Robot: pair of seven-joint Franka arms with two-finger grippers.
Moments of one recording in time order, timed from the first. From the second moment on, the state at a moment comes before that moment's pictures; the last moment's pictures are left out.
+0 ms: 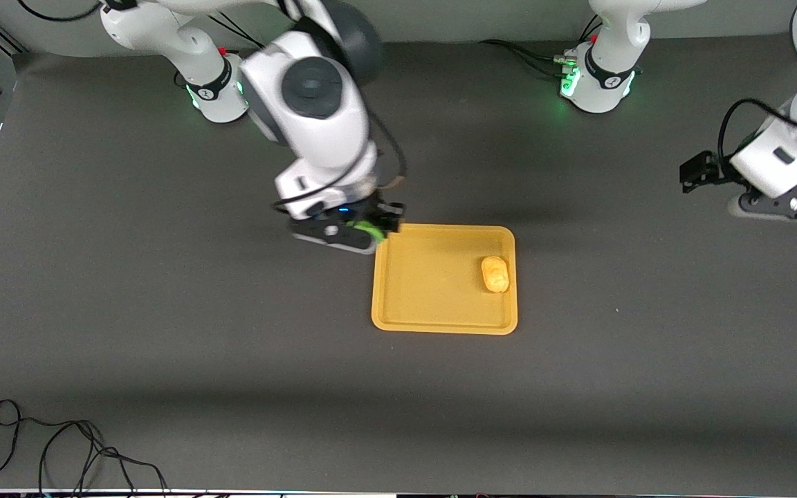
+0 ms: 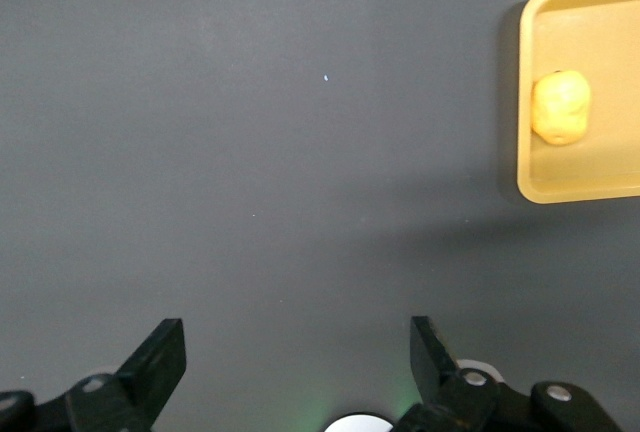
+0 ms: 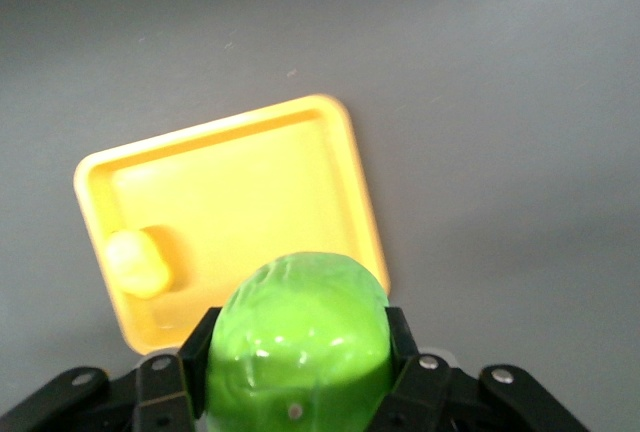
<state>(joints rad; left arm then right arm) 0.08 -0.08 -0.17 -1.75 0.04 1.58 0.05 0.77 0.61 -0.06 -1.09 0.04 1.74 1.05</state>
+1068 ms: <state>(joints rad) 0.12 0.01 -0.16 -1.74 0.00 1.69 0.17 0.87 1.09 -0.06 -0.96 -0.02 2.14 1.14</state>
